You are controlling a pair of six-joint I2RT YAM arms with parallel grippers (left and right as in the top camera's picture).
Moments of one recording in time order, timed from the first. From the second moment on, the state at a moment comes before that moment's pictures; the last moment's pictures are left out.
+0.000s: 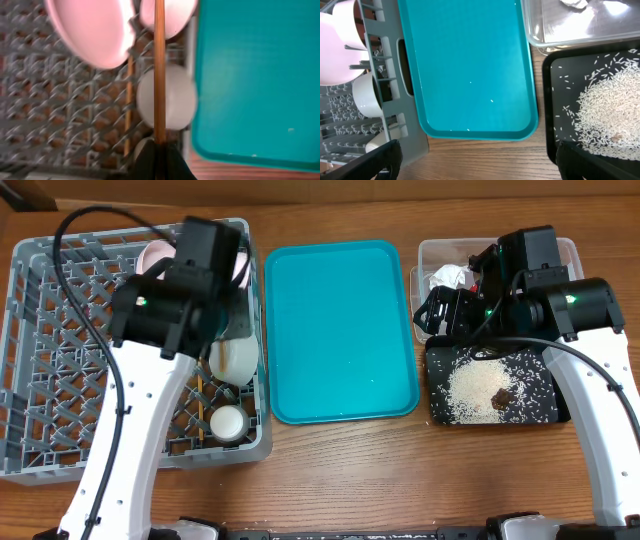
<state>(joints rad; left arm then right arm) -0.26 1.52 1.77 -1.41 -0.25 -0.36 0.15 1.50 1.54 -1.20 -0.35 0.38</state>
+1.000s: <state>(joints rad) -0.11 1.52 1.32 -1.24 -0.33 -0.23 0.15 1.50 1.54 -1.20 -0.35 0.38</state>
